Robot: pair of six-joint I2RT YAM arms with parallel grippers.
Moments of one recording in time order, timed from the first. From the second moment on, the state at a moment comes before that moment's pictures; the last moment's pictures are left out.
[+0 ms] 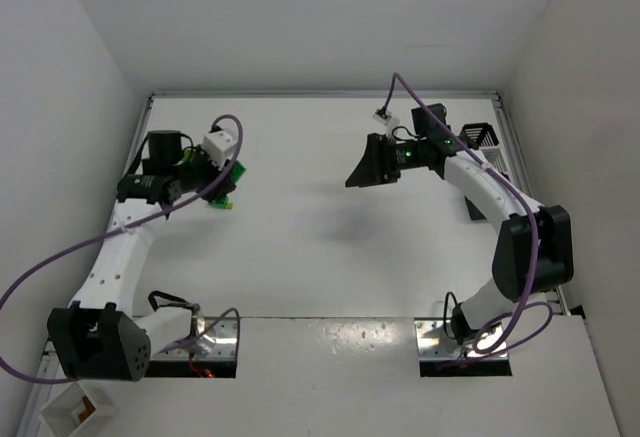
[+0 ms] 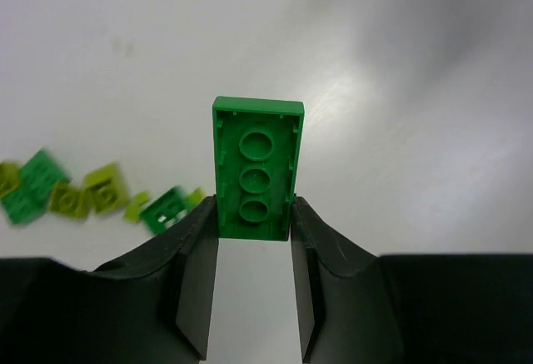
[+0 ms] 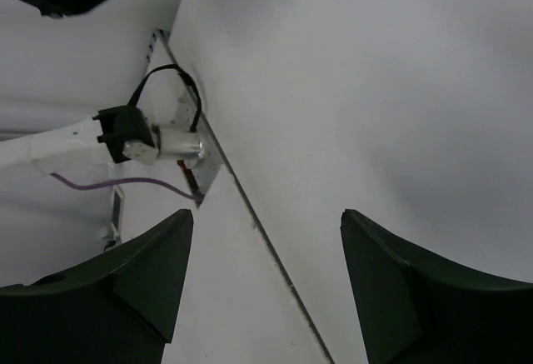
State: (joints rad) left arm 0.01 1.13 1.02 -0.62 0.50 0.53; right arm 0.25 1.59 1.19 -0.46 -0.95 0.23
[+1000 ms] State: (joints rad) left arm -0.44 1.31 1.14 -0.60 0.52 0.33; right arm 0.48 1.87 1.45 -0.36 -1.02 0.38
